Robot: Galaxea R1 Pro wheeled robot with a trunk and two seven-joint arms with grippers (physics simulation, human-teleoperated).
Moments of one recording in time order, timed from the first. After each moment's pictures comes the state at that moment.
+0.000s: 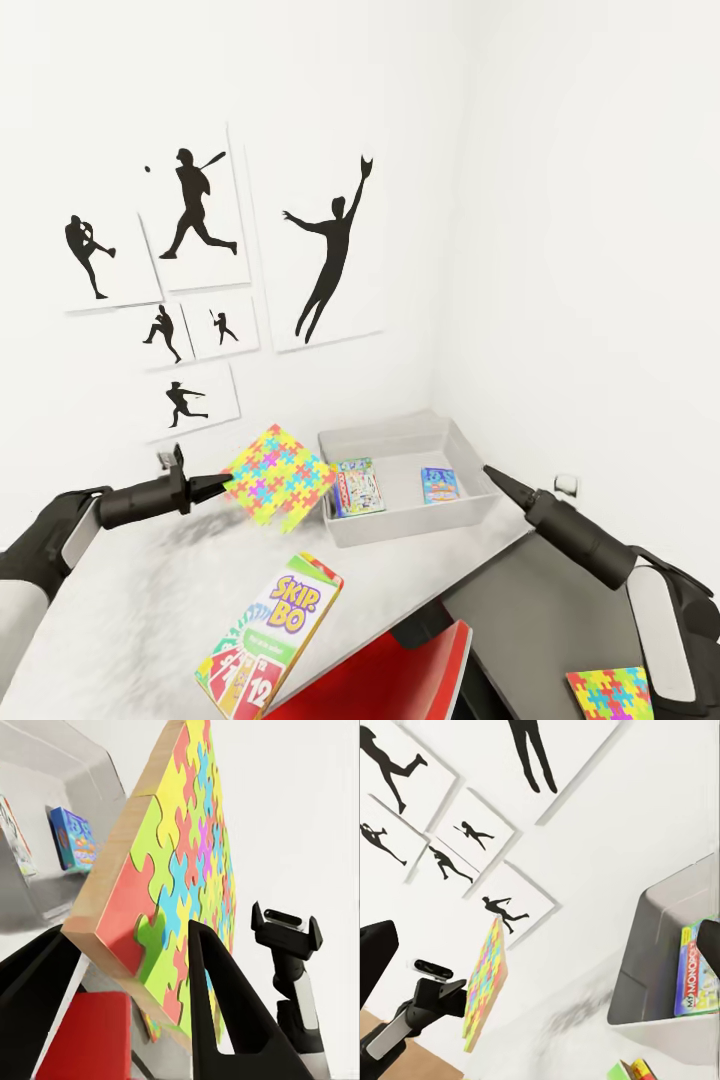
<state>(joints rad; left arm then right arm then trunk) -0.76 0.39 0.06 -0.66 0.39 0.95 -1.36 -0.30 -0.05 -0.41 -1.55 -0.59 0.85 0.85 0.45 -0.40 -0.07</state>
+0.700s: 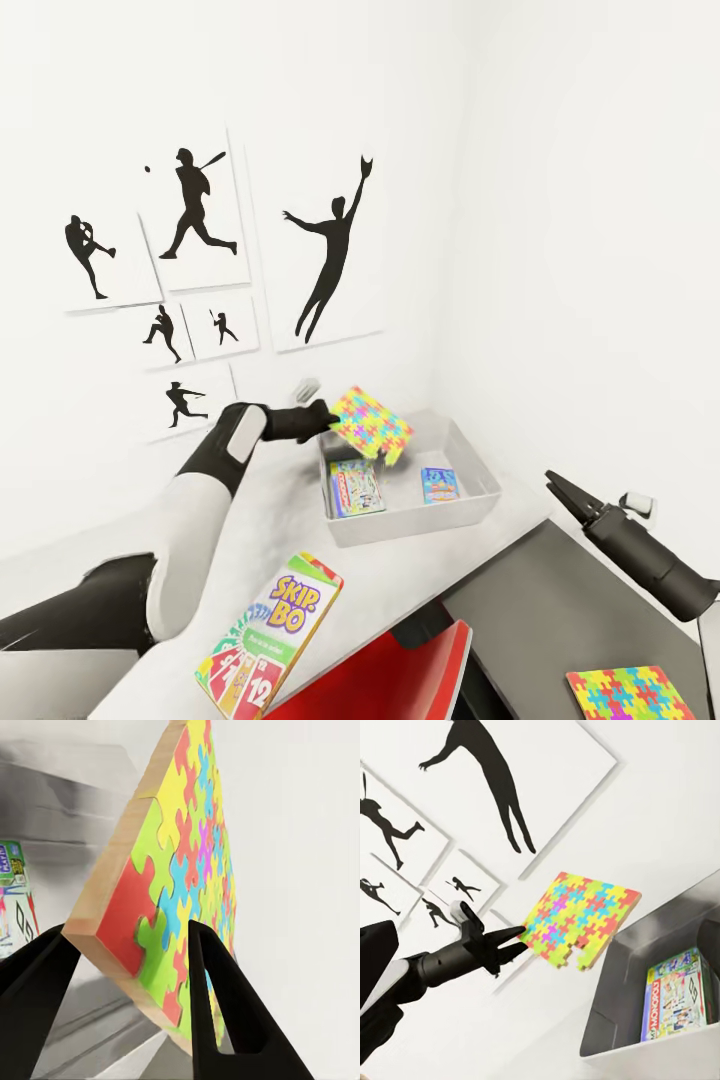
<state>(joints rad) -1.10 -0.14 0.20 -0.57 0.42 0.83 -0.28 -0.26 -0.07 -0.63 -1.55 -0.59 0.86 0.97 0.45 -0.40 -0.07</state>
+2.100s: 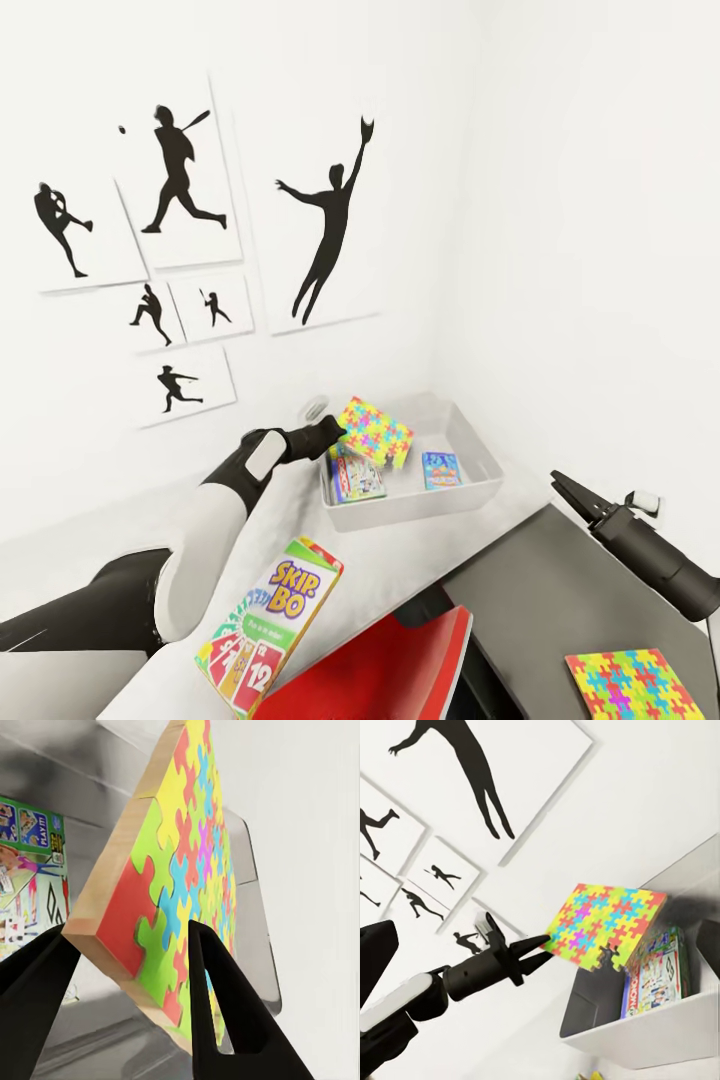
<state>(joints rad) -1.10 -0.17 0.21 -0.35 0.48 0.53 -0.26 -0.26 -0.10 -0.63 -1.55 -0.59 0.86 0.98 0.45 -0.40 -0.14</state>
